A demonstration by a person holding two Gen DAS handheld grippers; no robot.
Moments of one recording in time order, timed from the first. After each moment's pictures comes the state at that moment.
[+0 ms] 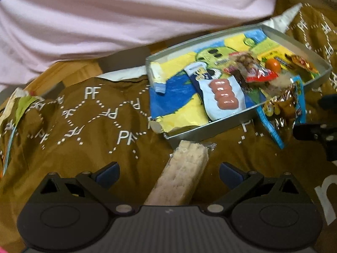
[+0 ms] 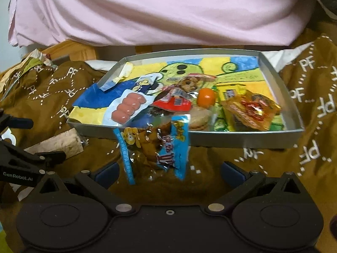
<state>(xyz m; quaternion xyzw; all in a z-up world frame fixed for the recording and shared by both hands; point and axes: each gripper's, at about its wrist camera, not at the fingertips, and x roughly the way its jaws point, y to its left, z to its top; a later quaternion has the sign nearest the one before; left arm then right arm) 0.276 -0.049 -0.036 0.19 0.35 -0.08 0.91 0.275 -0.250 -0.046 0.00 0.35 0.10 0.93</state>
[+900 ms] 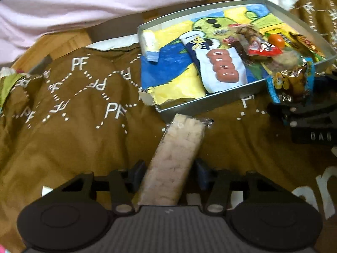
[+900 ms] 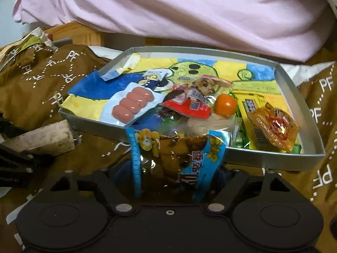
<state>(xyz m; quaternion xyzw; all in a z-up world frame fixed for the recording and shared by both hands) 0.287 -0.052 -0.048 0.18 0.44 -0.07 0.88 0.296 -0.221 -0.057 -0.07 0.34 0.09 0.93</state>
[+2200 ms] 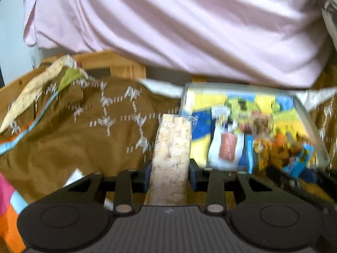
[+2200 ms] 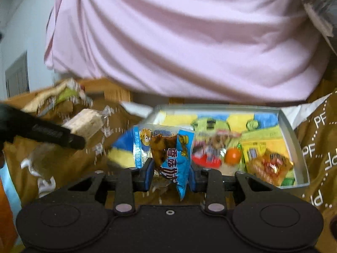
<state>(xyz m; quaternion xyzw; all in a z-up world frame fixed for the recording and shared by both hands) 0.250 -0.055 0.035 -0.01 0.32 0.04 0.95 0.245 -0.234 0.000 0.00 0.21 0.16 0.96</state>
